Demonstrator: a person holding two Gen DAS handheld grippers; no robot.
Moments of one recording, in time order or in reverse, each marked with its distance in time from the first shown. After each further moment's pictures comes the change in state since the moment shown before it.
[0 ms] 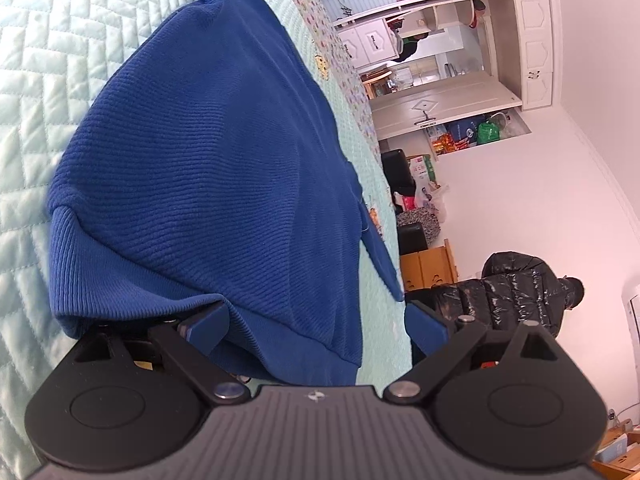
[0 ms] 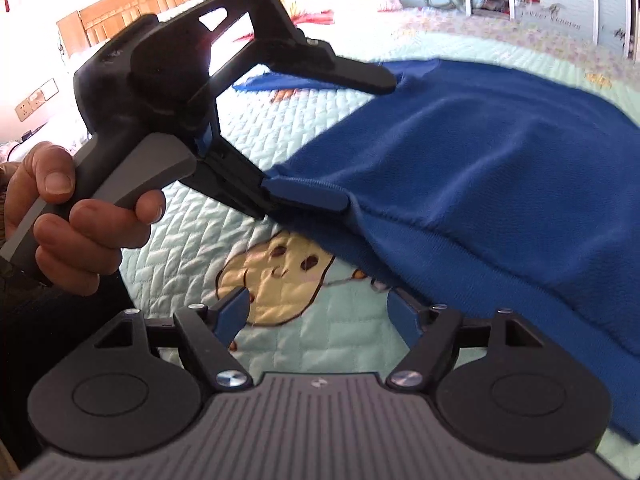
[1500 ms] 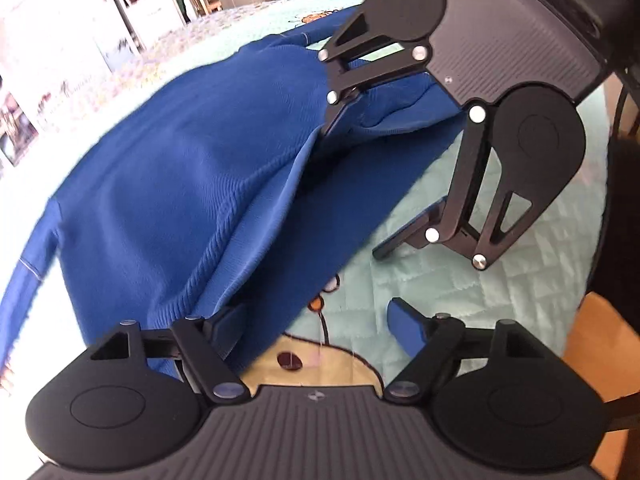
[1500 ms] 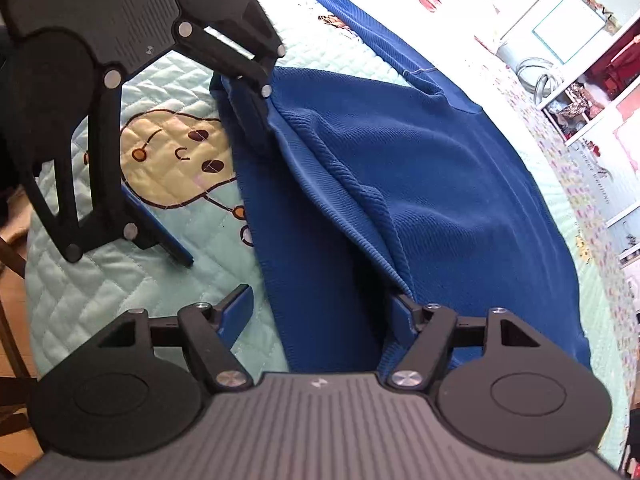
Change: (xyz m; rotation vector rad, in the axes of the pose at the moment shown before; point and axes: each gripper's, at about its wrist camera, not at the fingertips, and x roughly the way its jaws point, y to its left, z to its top) left arm 0.059 -0.043 -0.078 1.432 0.338 0.582; right arm 0.011 -0.010 0.006 -0.722 0.218 -0.210
